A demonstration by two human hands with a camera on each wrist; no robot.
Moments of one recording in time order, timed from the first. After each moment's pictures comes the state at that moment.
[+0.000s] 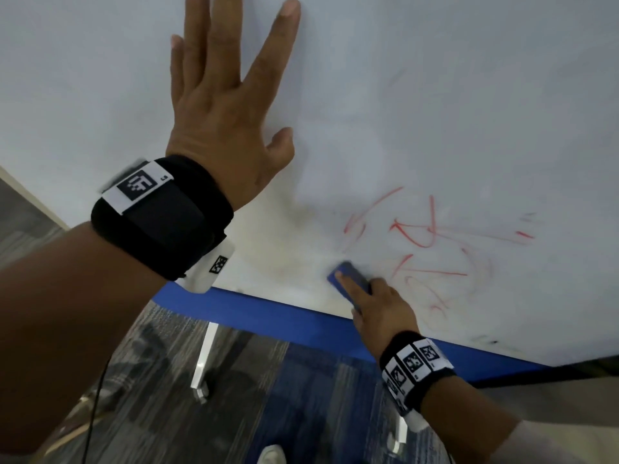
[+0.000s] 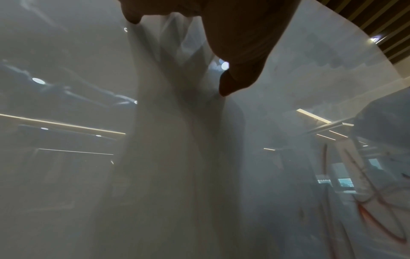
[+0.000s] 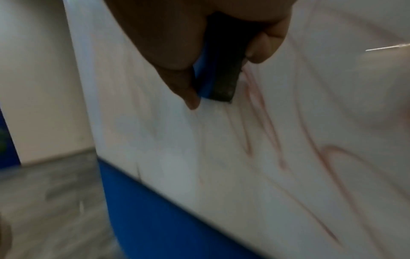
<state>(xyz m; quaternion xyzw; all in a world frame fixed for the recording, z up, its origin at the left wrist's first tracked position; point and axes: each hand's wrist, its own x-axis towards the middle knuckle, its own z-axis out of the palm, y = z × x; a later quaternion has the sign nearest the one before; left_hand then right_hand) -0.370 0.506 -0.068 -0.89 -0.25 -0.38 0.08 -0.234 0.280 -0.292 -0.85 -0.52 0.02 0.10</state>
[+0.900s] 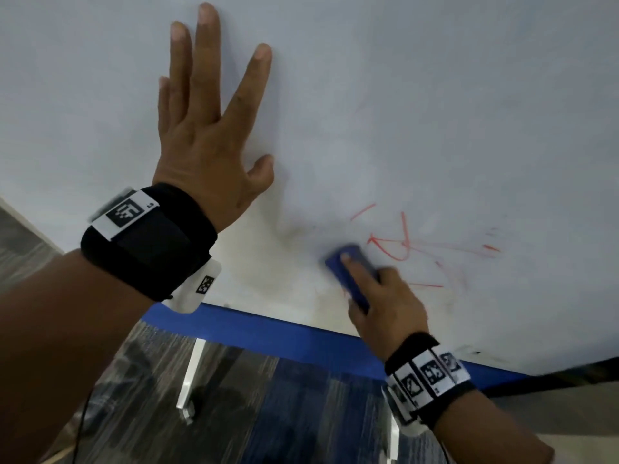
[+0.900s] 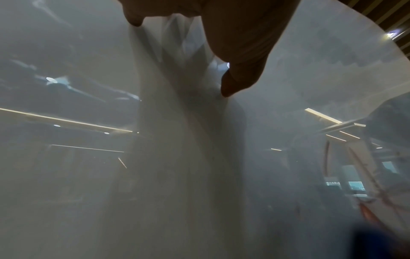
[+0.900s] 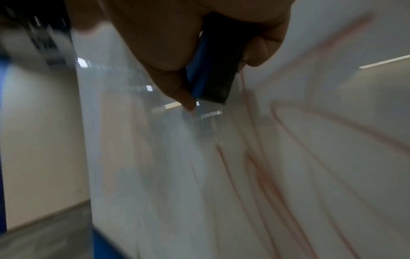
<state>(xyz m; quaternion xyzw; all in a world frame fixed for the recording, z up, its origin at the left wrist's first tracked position) -0.369 0.506 -0.075 -0.89 -0.24 -0.38 0.06 -0.228 0.270 -0.217 -0.85 -0.48 -0.04 0.21</state>
